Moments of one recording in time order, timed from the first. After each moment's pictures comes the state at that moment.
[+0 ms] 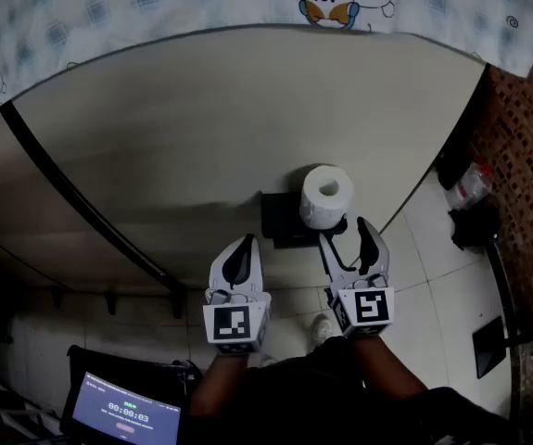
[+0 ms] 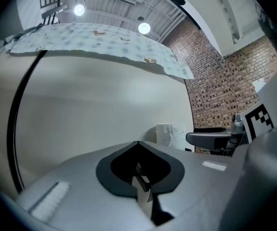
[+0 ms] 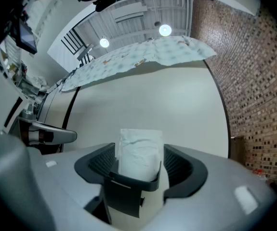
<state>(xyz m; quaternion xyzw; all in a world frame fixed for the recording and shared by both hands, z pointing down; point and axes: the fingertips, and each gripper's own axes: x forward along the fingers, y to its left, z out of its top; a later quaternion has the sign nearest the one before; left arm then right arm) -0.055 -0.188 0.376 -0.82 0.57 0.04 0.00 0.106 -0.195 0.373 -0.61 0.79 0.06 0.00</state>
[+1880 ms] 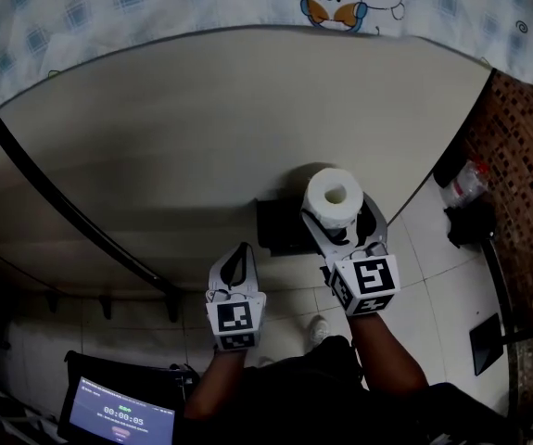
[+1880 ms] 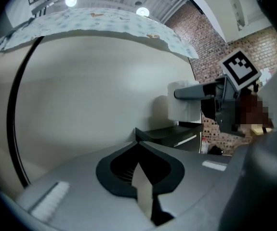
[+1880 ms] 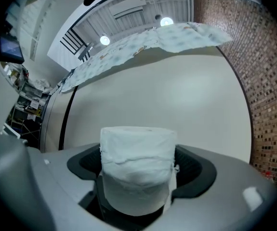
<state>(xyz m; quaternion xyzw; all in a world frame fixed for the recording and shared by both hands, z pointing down) -0.064 -0.224 0.448 -0.81 0.58 -0.05 -0.03 0.085 -0.254 0.341 -0.57 0.82 0.05 -0.01</state>
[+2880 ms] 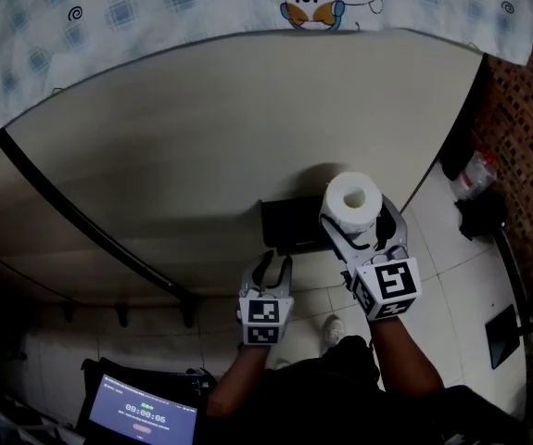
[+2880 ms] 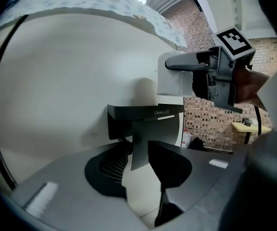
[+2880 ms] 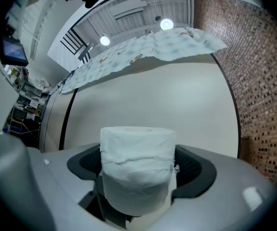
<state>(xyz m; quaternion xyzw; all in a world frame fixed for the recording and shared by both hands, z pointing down) -0.007 -0.215 0.499 -0.85 0.51 -0.10 -0.07 0.110 -0.232 0.333 -0.57 0.82 0.06 -0.01</state>
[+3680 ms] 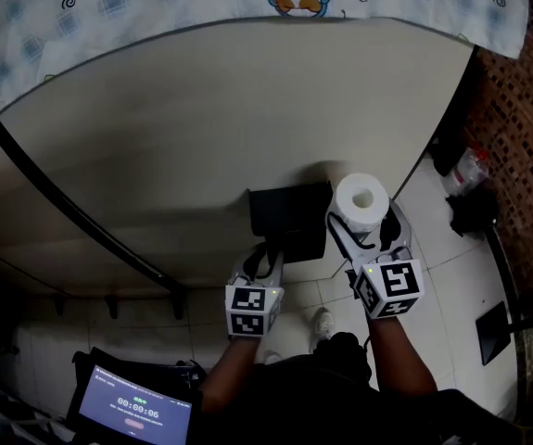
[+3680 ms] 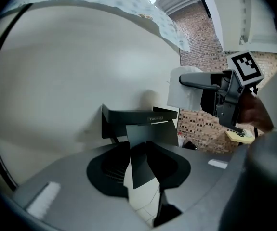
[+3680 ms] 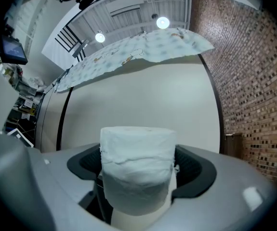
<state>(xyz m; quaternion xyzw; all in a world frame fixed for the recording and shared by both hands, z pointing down) 0.004 -0.198 0.487 -0.86 0.48 -0.09 -0.11 0.146 -0.205 0.344 -0.60 0.80 0.04 -0.01</state>
